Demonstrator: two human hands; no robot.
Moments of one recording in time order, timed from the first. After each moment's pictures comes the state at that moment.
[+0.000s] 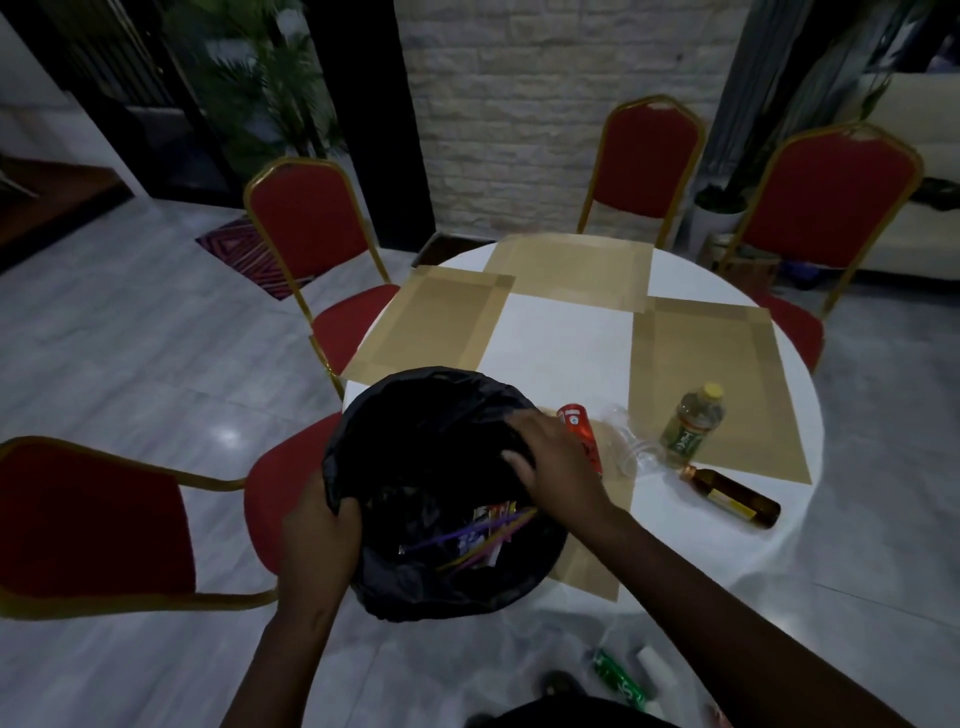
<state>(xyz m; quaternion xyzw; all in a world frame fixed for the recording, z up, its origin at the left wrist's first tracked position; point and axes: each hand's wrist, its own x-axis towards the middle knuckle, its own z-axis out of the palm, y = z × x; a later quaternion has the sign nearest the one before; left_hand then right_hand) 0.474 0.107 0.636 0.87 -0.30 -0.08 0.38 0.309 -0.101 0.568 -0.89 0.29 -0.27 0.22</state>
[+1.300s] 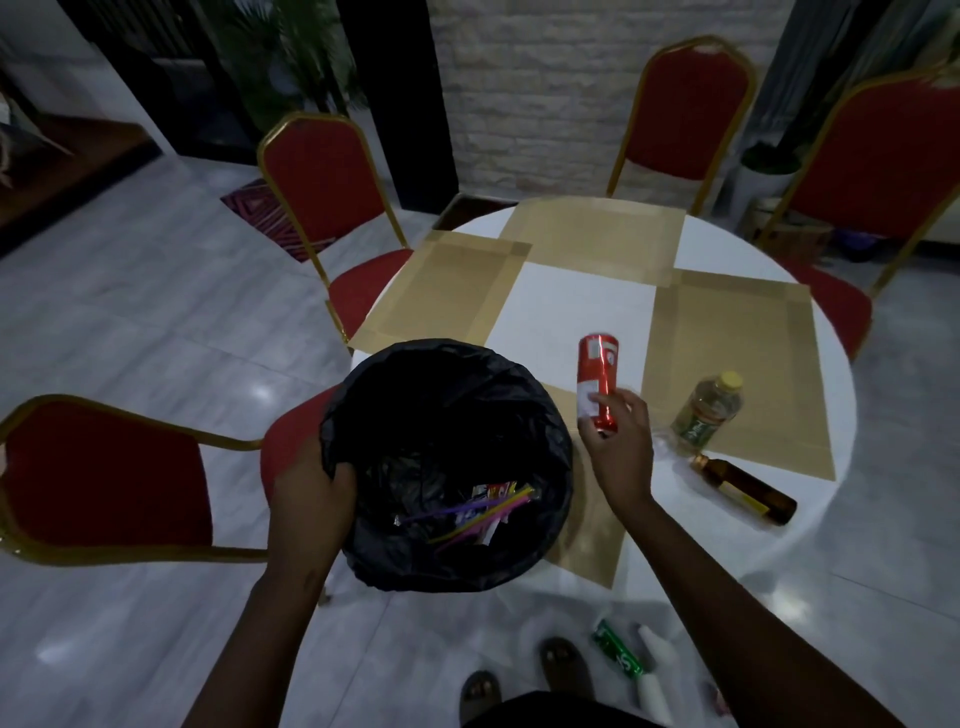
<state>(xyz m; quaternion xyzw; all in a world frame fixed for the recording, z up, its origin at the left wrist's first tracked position) 0.465 0.080 0.649 0.89 -0.30 -0.06 0.34 0.262 -0.155 0.516 -0.70 0.49 -0.37 0.36</state>
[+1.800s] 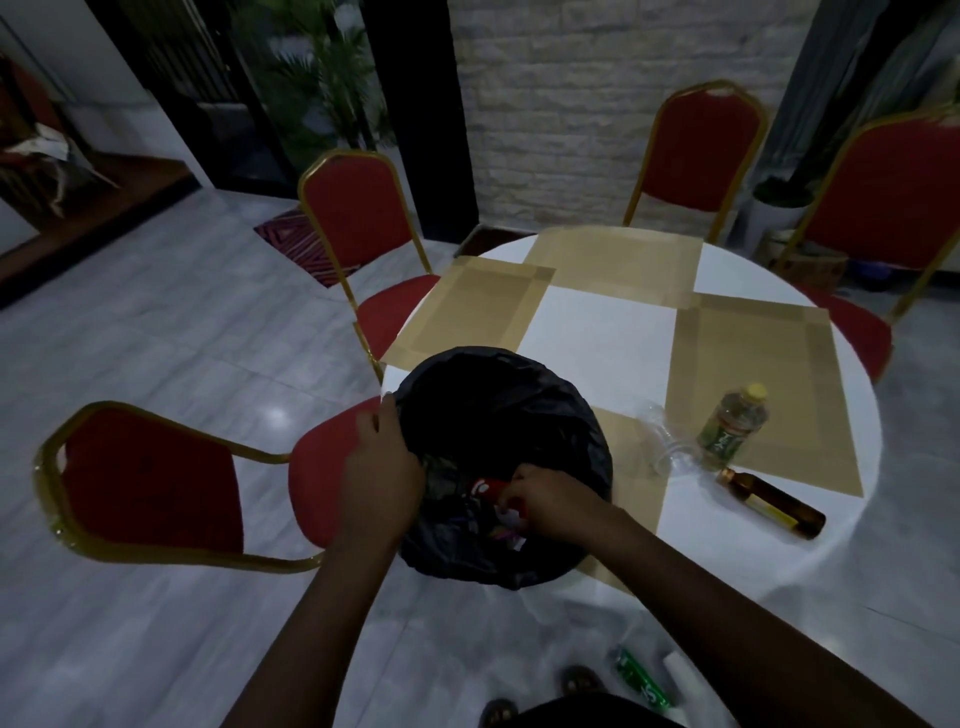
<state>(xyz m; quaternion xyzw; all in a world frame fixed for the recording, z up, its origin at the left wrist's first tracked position) 0.463 0.070 0.657 0.91 -0.38 0.05 0.18 0.315 -0.067 0.567 -0.95 0.18 0.06 0.25</state>
